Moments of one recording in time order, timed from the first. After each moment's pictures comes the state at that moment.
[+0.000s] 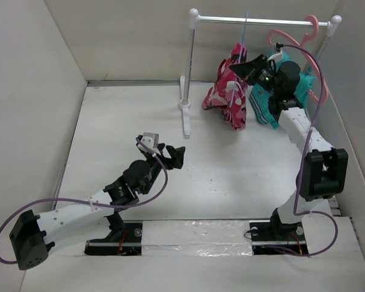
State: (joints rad) left arm -0.99 0.82 0.47 0.32 -0.56 -0.39; right arm 0.11 1.65 1.42 0.37 -0.55 0.94
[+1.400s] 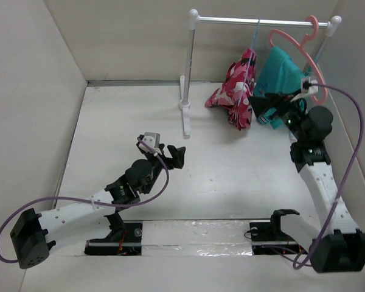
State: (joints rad) left arm -0.99 0.84 0.47 0.30 -0.57 -0.39; right arm 0.01 1.08 1.00 0.28 -0.45 0.52
